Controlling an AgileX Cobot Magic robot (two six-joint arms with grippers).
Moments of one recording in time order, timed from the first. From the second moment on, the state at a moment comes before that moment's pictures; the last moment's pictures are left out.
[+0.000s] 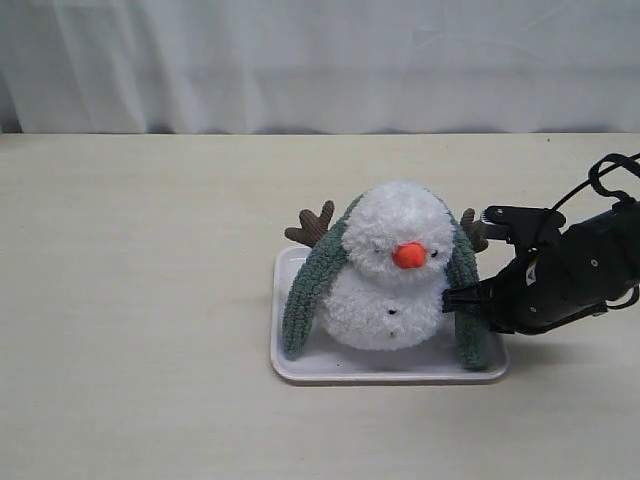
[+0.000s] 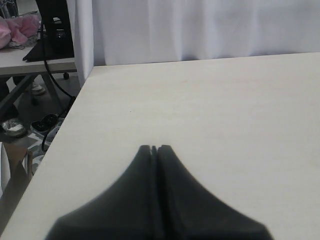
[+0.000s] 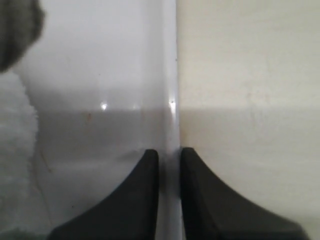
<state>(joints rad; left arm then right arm) 0.02 0.00 0.00 0.04 0.34 0.05 0.21 1.83 -0.78 -0.21 0.23 0.44</state>
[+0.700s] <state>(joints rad) 0.02 0.00 0.00 0.04 0.34 0.05 0.20 1.73 -0.76 -0.23 0.36 0.44</state>
